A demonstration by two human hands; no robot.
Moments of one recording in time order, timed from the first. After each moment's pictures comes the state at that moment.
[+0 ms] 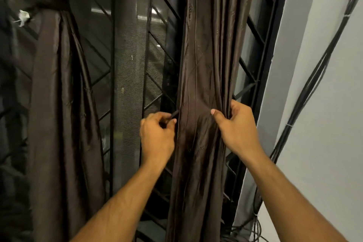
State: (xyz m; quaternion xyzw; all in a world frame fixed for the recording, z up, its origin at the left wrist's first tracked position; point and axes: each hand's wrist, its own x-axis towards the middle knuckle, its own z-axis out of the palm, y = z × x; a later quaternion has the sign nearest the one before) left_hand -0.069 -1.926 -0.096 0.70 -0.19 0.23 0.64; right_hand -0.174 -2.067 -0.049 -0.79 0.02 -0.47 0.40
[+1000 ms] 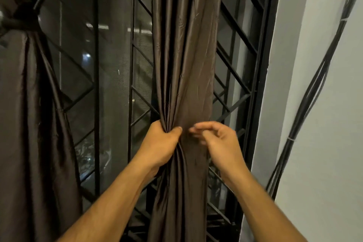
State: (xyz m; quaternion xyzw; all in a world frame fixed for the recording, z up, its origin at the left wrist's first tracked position) left_hand -0.078 -1.961 -0.048 0.68 -0.26 0.02 0.68; right_hand -0.144 -2.104 -0.064 -0.73 0.04 -0.39 0.56
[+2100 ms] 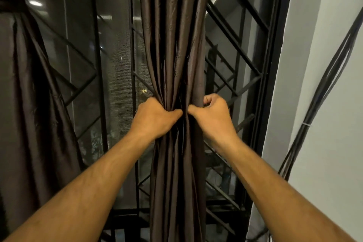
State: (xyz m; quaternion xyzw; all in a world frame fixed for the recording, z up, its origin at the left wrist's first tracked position) left_hand -0.062 -1.959 -0.031 0.84 -0.21 0.16 0.47; right_hand -0.121 -2.094 -0.038 -0.74 0.06 -0.37 0.55
